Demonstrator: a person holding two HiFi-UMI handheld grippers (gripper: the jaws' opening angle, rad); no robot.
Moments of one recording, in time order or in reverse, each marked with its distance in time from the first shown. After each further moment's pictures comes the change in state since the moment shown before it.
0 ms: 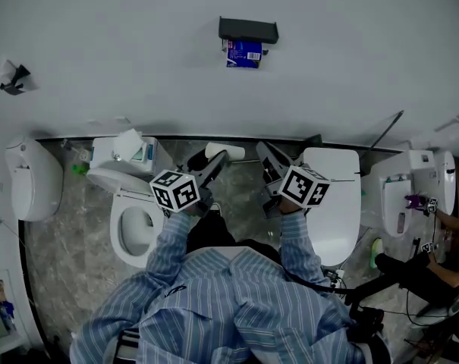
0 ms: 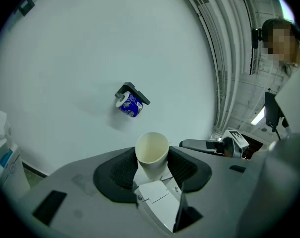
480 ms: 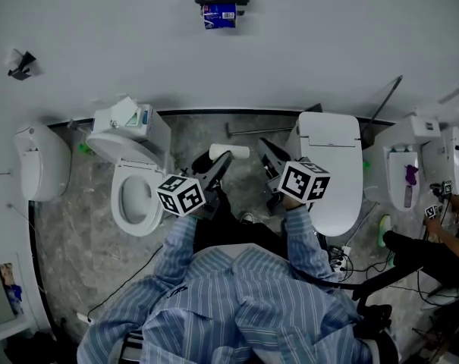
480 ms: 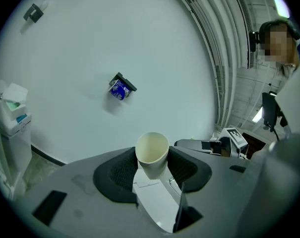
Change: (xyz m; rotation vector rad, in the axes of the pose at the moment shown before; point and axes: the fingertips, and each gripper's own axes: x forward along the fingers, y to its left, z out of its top) left arm -0.043 -0.117 -0.113 -0.020 0.013 0.051; right arm -0.137 -0.014 -0.069 -0.023 0.092 0.008
